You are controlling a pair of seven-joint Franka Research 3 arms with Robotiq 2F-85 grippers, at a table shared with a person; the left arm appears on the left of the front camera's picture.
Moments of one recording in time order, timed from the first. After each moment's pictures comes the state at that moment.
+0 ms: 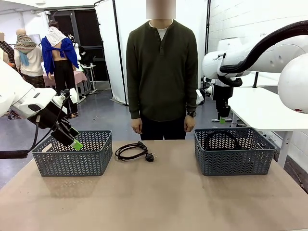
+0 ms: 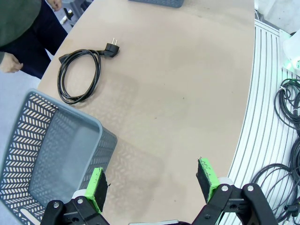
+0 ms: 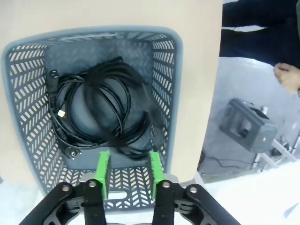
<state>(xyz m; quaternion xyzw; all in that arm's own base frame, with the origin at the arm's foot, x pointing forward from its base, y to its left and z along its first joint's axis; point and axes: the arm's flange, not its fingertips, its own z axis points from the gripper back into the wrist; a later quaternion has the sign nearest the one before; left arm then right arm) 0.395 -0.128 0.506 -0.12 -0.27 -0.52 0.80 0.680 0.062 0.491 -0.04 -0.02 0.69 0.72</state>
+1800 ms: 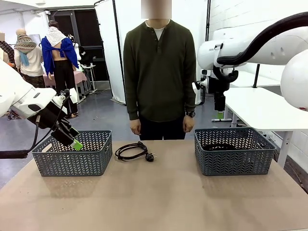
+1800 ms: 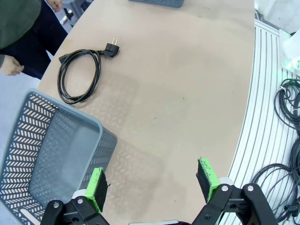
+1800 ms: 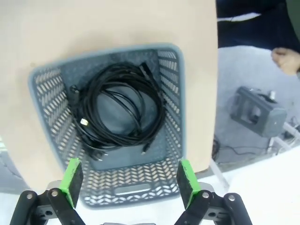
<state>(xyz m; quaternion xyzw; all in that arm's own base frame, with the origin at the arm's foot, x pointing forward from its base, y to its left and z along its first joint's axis) 0.395 -0.128 0.506 -0.12 -0.27 -0.52 0.80 0.651 0.096 0.532 -0.03 -0.01 0.63 0.77</state>
